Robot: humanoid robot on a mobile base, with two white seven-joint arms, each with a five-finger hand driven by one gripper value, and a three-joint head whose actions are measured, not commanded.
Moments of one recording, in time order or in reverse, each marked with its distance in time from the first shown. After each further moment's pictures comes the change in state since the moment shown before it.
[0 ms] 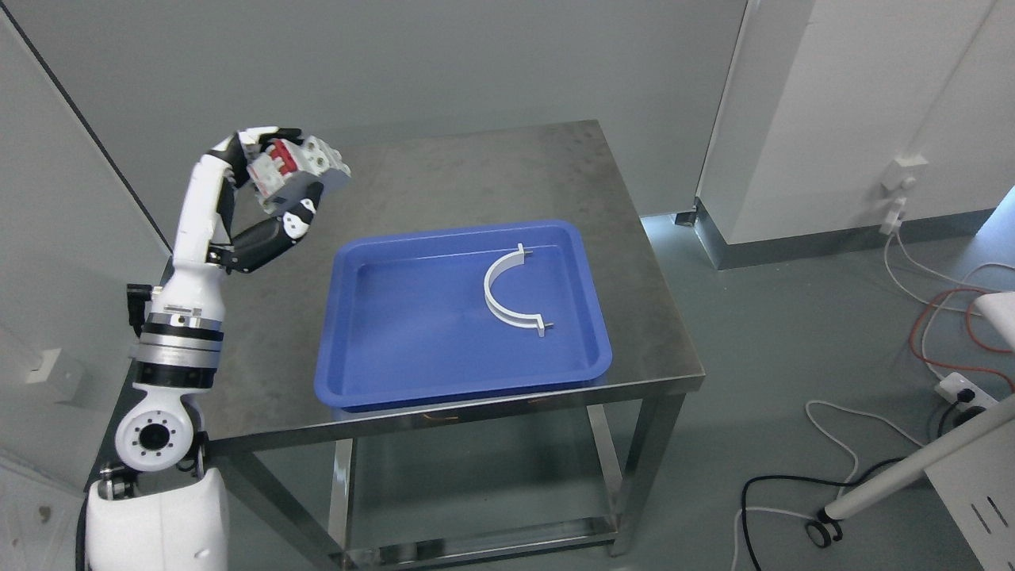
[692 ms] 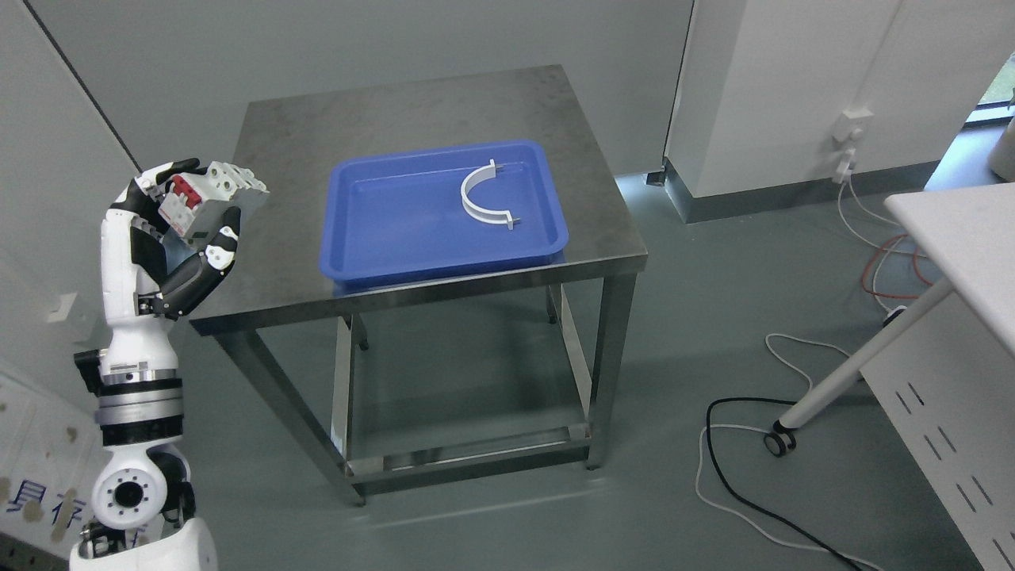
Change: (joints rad) left arm 0.125 -0.008 0.074 -0.022 0.121 -0.041 0.043; right arm 0.000 0.000 0.000 0.000 0.000 0.000 -0.001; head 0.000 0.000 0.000
